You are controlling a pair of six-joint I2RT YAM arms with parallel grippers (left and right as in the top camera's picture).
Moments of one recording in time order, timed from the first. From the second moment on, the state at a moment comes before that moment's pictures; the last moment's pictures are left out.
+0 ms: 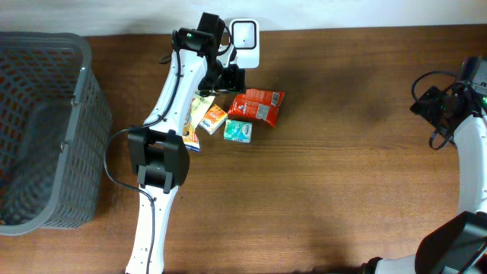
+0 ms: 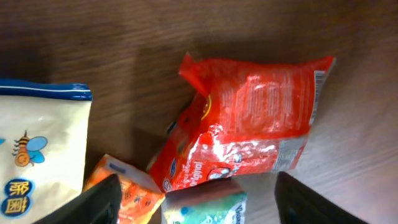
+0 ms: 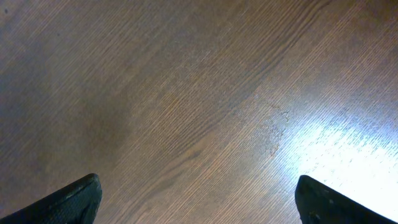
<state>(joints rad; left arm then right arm) -0.29 2.58 2.56 -1.33 0.31 -0.17 -0.40 1.61 1.40 -0.86 0.19 0.42</state>
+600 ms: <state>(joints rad) -0.32 2.63 2.45 -1.21 0.35 -0.16 -0.40 1.61 1.40 -0.86 0.19 0.42</state>
